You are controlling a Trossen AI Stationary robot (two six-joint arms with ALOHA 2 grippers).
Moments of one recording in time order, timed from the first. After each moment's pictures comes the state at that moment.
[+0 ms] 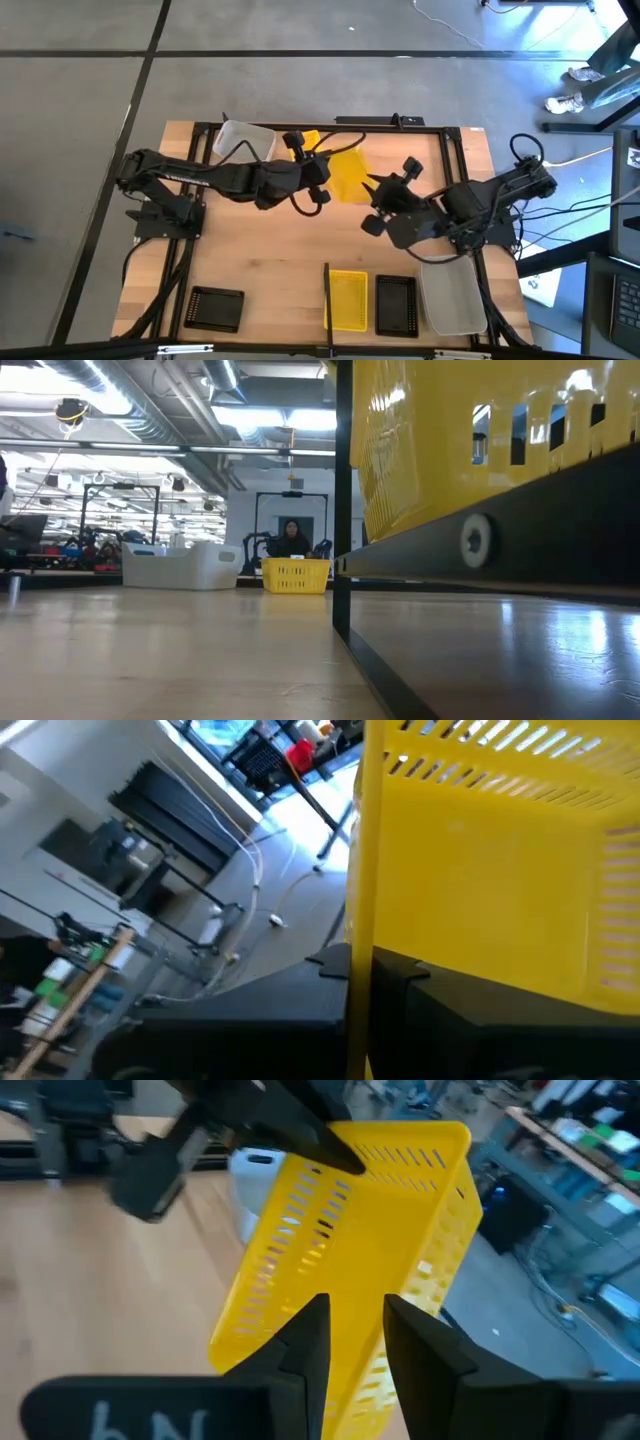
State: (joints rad) left arm -0.11 1.55 1.44 -0.11 -0.93 0.50; right arm 0.44 1.50 1.65 -1.04 1.03 0.44
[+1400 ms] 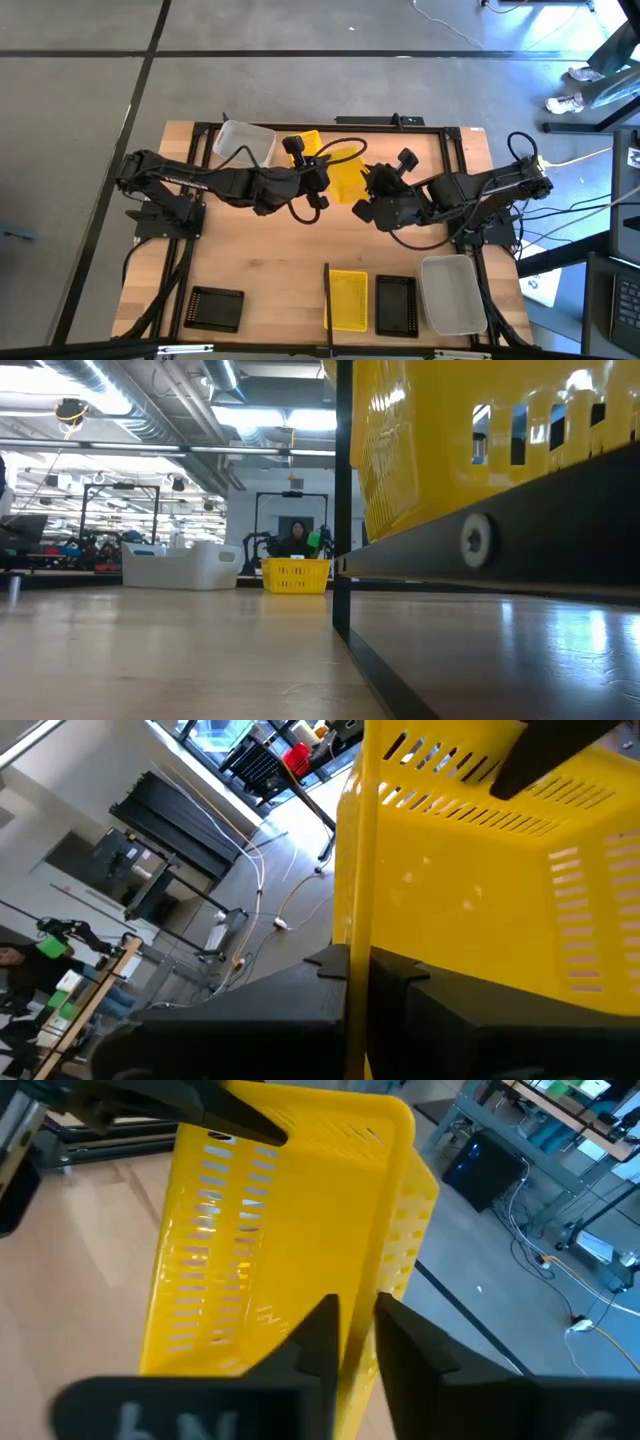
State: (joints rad) left arm -0.16 1.55 1.44 -0.11 -0.96 0.53; right arm 0.31 1.53 1.65 -1.07 1.00 0.52
